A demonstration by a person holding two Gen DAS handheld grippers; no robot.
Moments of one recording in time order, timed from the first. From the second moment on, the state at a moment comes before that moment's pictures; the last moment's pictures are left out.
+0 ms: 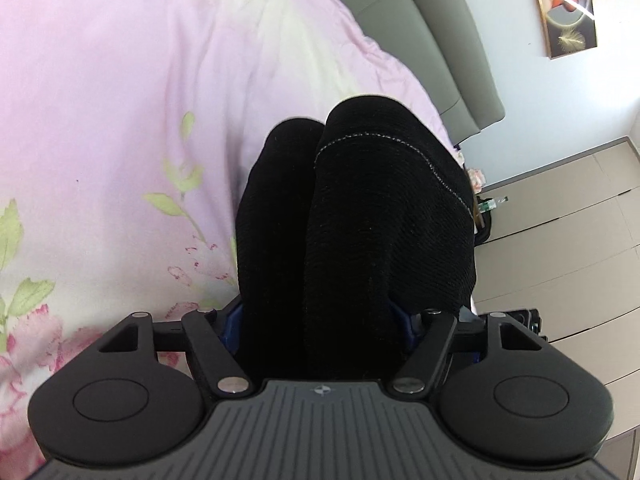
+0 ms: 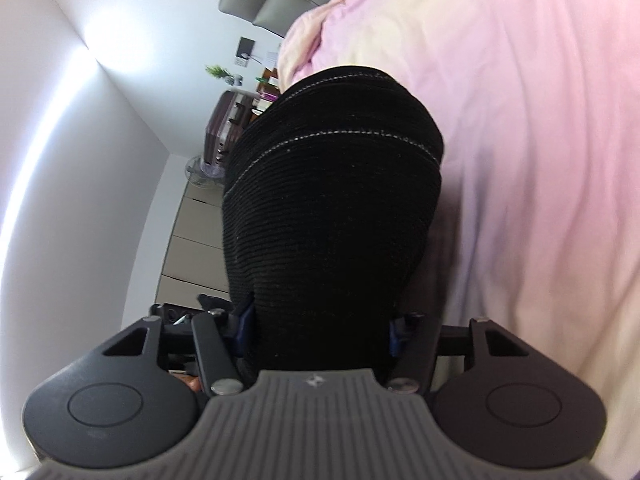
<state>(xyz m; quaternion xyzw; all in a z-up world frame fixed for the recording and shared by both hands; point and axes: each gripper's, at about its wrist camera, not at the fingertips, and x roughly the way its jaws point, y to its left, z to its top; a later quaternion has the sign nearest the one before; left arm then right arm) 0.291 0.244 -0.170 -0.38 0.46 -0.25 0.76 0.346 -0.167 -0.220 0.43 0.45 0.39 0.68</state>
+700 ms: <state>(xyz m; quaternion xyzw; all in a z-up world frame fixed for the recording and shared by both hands) 0.320 0.016 -0.100 -0.33 0.45 -0.38 0.73 0.237 -0.393 -0.107 0.46 0.34 0.28 0.77</state>
